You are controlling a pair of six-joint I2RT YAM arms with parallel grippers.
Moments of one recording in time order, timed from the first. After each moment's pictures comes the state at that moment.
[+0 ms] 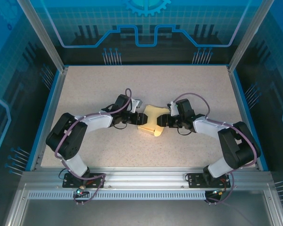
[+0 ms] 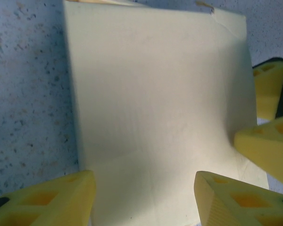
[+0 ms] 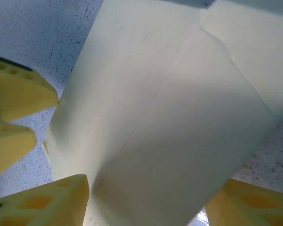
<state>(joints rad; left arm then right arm) -0.49 1.71 0.91 -0.04 0.47 -0.40 0.40 1.53 0.71 -0.06 -0.45 0.46</state>
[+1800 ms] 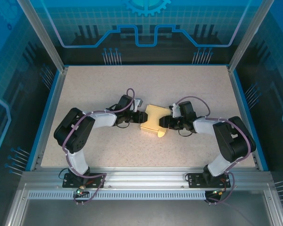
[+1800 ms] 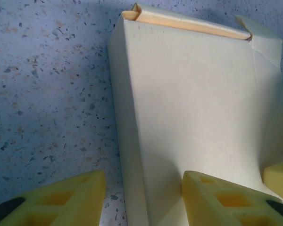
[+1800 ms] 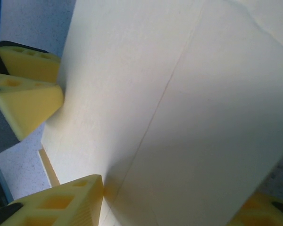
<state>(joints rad) -0.50 1.82 0.93 0.06 0.37 -0.45 0.34 1.62 0.65 0.10 -0.57 0.51</state>
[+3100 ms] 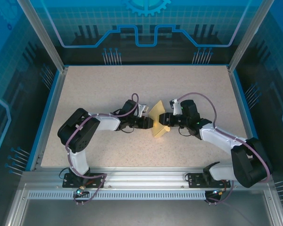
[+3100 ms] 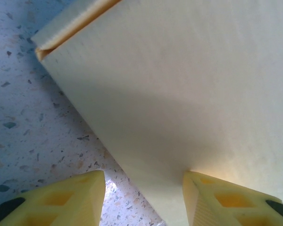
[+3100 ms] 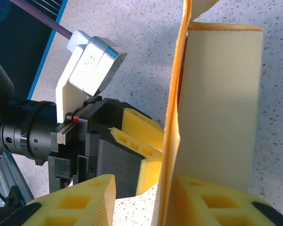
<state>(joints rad) -0.57 1.85 0.89 0.17 0.52 -0.56 0.44 1.31 0.63 0.02 -0.45 0.53</state>
